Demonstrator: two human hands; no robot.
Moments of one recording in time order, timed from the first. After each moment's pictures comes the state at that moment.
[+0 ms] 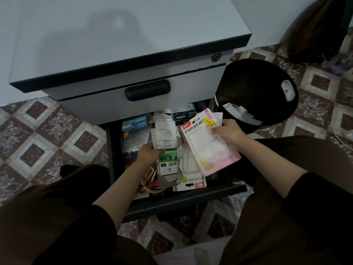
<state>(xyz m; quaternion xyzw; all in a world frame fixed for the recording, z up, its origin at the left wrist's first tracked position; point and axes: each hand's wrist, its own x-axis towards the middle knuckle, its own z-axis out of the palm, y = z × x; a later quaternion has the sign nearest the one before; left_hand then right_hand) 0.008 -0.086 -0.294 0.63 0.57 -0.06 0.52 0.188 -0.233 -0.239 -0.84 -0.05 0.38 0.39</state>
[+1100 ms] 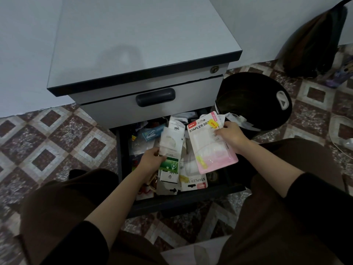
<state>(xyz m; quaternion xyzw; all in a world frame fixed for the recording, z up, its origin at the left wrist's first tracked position) -0.019 -0.108 -0.251 0.65 0.49 -0.03 0.58 0.177 -0.242 -0.217 -0.82 -0.06 0.36 0.44</state>
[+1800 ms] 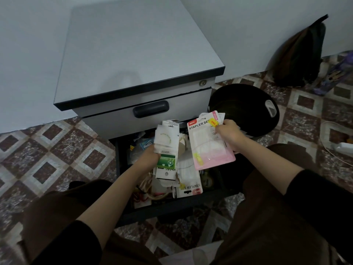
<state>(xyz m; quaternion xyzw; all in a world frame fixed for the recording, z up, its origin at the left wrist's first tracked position) -0.002 -0.115 -0.198 0.68 0.44 -0.02 0.59 0.188 -0.249 -0.181 -0.82 -0.07 0.33 0.46</state>
